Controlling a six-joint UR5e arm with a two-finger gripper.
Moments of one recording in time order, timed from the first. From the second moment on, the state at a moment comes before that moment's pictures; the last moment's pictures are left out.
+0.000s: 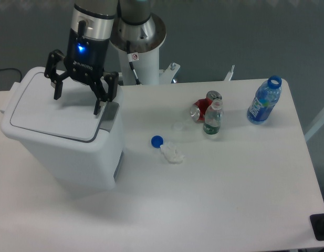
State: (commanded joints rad) arm 2.26 -1.51 -1.75 -1.02 1.15 0.46
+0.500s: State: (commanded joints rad) arm 2.26 -1.51 -1.75 -1.02 1.15 0.48
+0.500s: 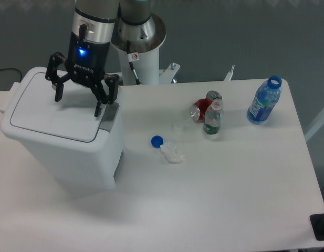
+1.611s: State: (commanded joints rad) arm 2.26 -1.51 -1.77 -1.02 1.15 0.51
